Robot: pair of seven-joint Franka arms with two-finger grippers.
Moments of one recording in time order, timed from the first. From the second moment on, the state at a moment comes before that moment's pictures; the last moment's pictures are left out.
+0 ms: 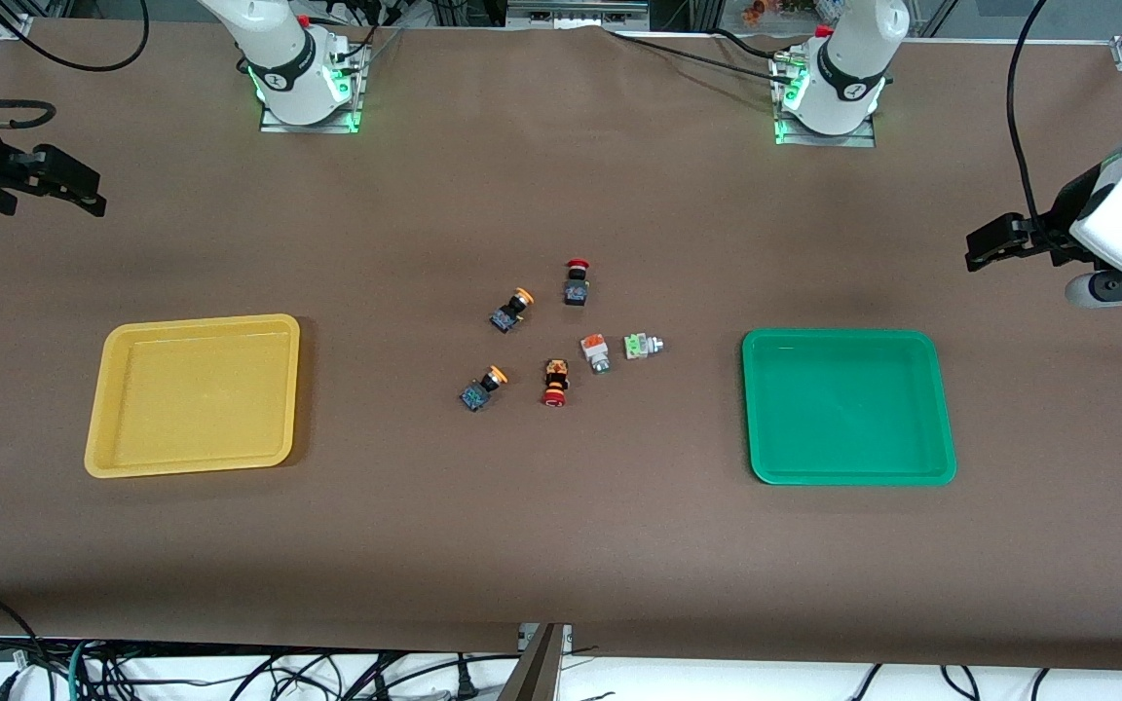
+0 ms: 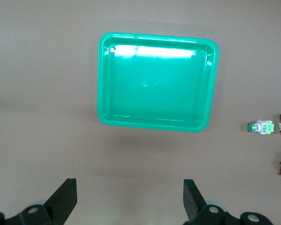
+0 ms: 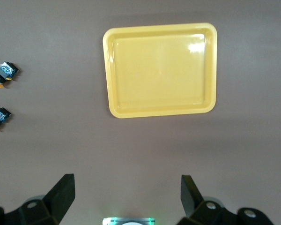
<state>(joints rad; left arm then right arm) 0.04 0.10 -0.09 -1.52 0.03 1.50 -0.14 -0.01 -0.03 0.02 -1.60 -0.03 1.49 0.00</state>
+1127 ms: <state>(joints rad) -0.29 0.58 -0.27 -1.63 -0.14 1.91 -1.26 -0.01 0.06 0.03 -1.58 -0.03 1.49 0.01</state>
